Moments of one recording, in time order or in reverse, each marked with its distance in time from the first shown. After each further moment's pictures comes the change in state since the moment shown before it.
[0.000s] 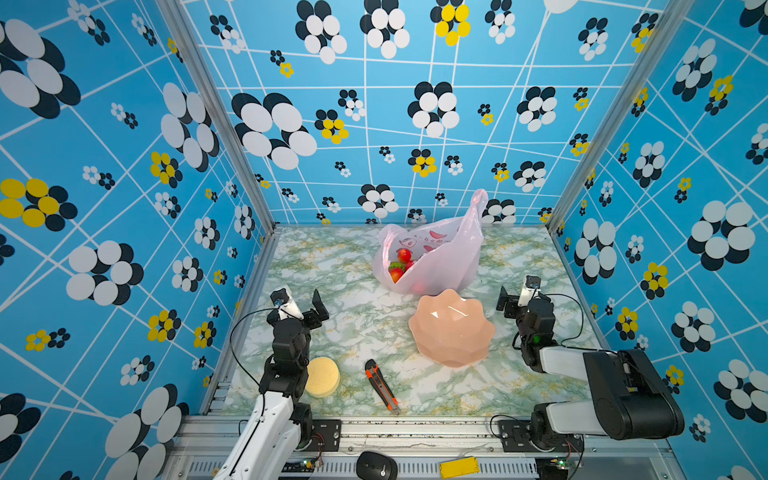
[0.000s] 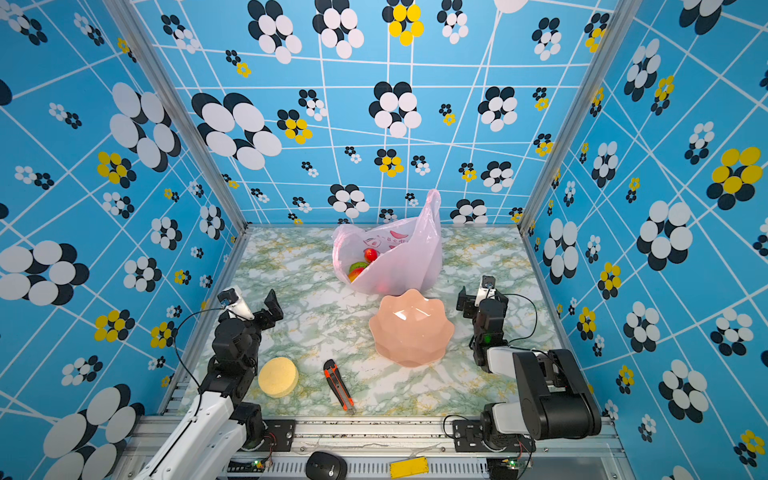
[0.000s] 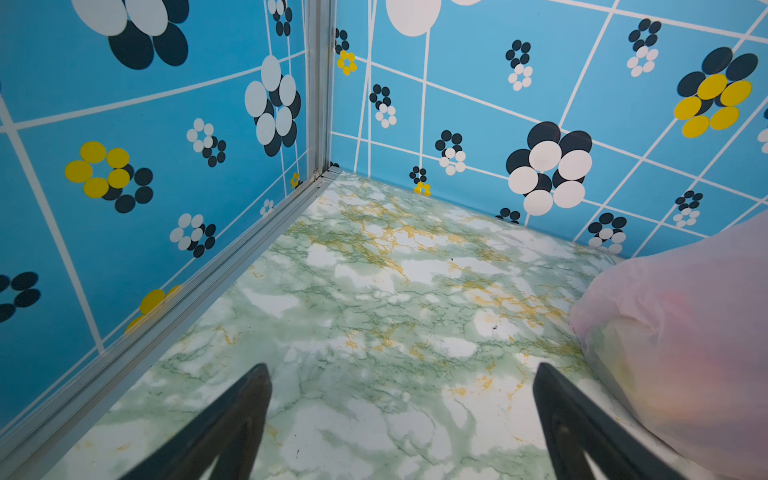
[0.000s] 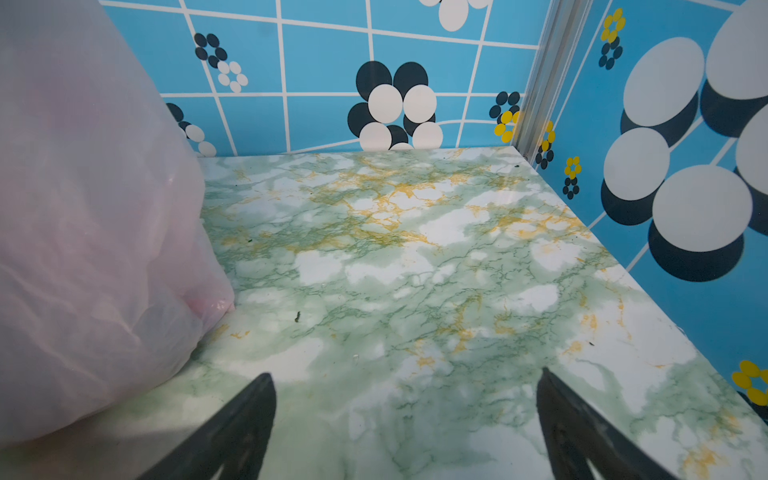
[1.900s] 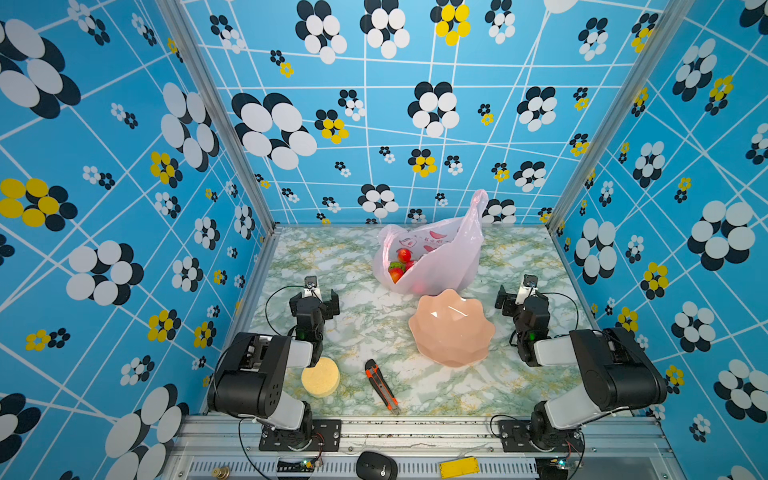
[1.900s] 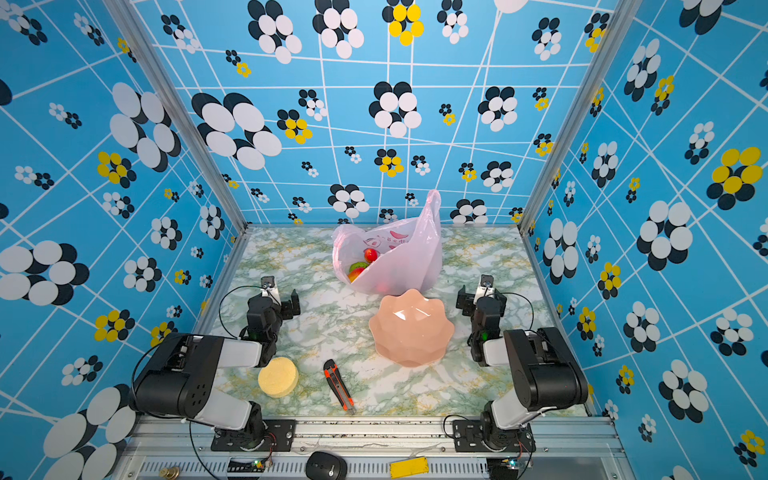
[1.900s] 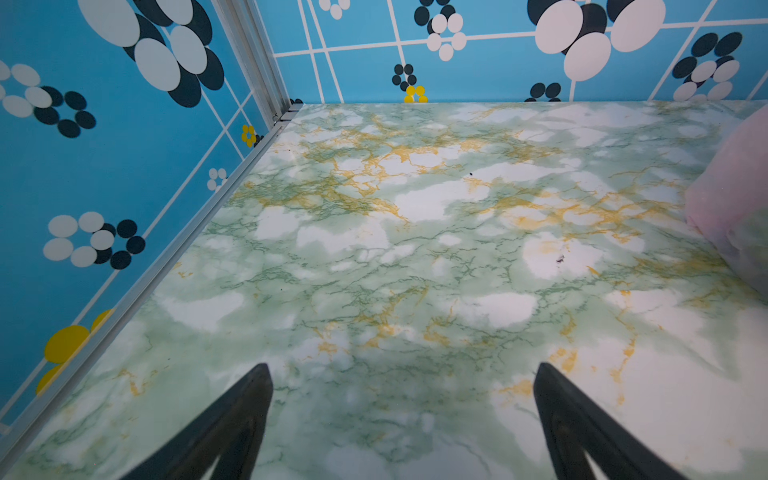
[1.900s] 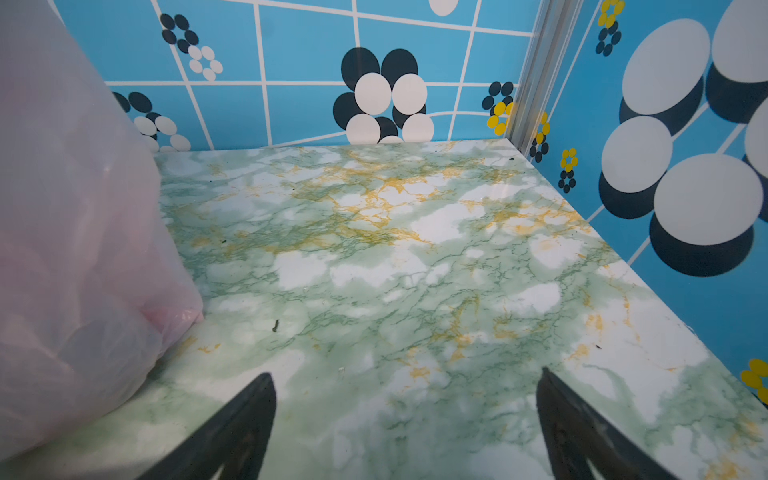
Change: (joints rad) left arm 0.010 0.863 0.074 0.610 0.066 0.232; right arm -0.005 0.127 0.045 0.070 0.031 0.001
